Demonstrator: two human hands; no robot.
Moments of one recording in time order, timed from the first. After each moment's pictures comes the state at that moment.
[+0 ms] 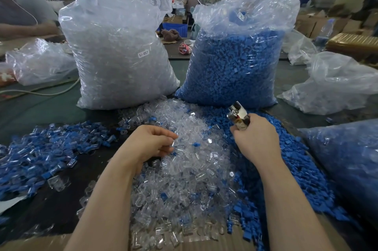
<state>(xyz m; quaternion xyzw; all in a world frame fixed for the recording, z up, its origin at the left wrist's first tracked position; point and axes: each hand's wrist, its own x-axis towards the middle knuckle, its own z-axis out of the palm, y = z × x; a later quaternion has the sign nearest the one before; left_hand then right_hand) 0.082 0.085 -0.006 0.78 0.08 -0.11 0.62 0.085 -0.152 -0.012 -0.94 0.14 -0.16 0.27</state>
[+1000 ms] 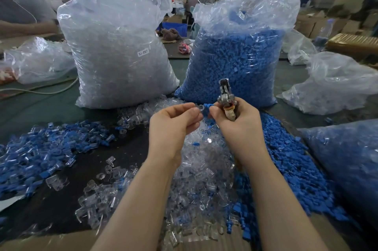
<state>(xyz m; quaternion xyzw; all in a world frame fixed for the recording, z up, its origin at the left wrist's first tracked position) 0.068 0.019 0.021 0.58 0.06 0.05 0.81 0.071 -0.115 0.012 -0.78 -0.03 -0.22 0.58</state>
